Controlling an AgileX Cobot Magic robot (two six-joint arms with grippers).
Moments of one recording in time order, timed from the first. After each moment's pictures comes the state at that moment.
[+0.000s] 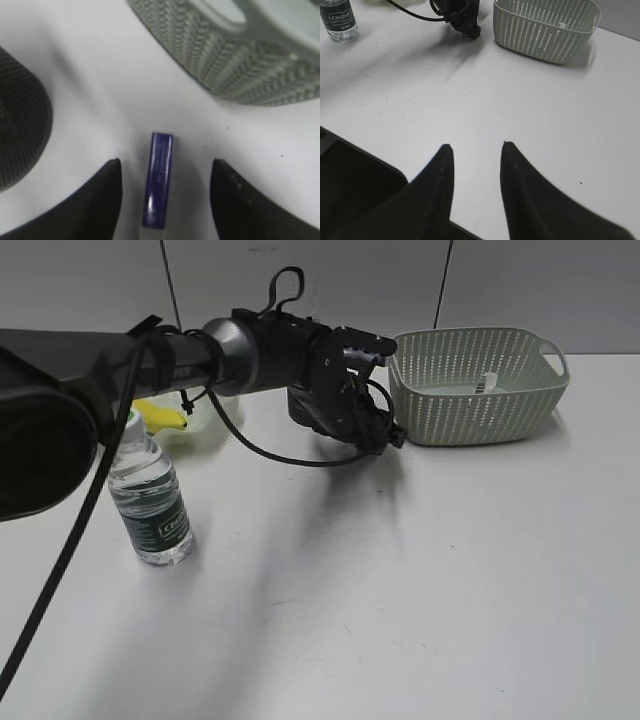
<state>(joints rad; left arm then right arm) -0.67 2.52 -2.07 -0.04 0.58 -0.05 0.50 -0.01 -0.51 -0.02 1.04 -0.07</state>
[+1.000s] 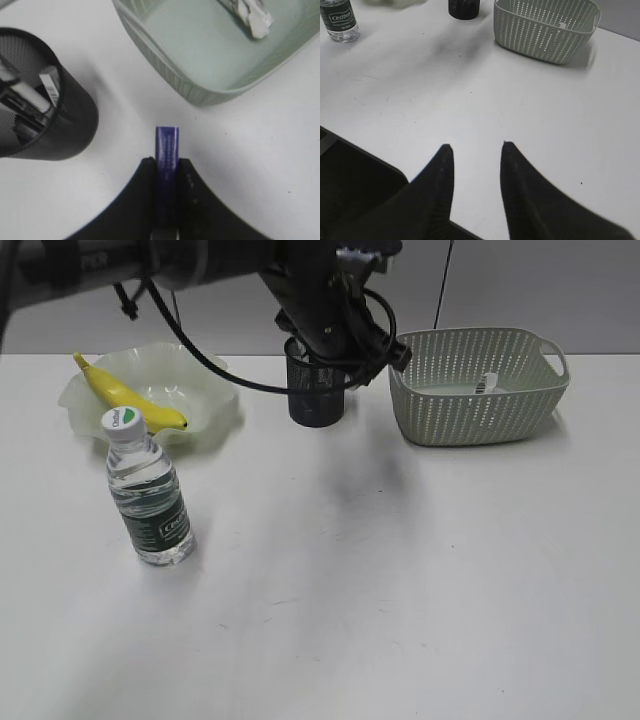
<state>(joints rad) -0.68 2.30 -2.07 -0.01 0.82 -0.04 0.50 -0.01 -0.51 -0.02 1.04 -0.07</state>
